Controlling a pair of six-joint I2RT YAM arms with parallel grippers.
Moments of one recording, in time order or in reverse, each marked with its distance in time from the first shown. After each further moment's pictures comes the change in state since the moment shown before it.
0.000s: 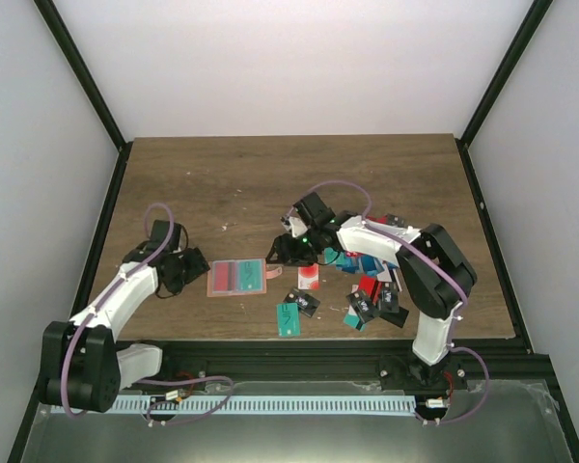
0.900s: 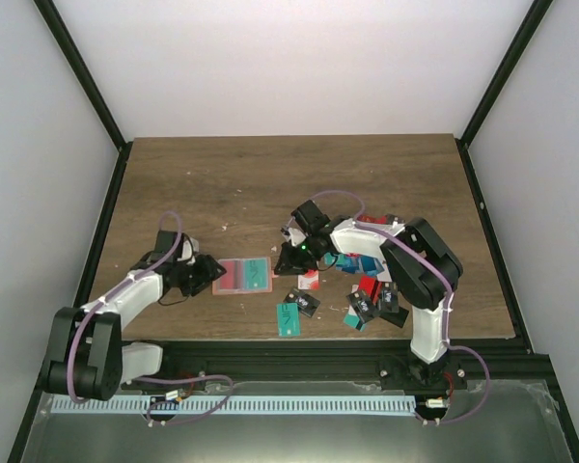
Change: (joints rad) left arm -0.005 0.076 -0.156 0.302 0.313 0.030; right arm -0.007 0.092 -0.022 0.003 -0.028 -0.005
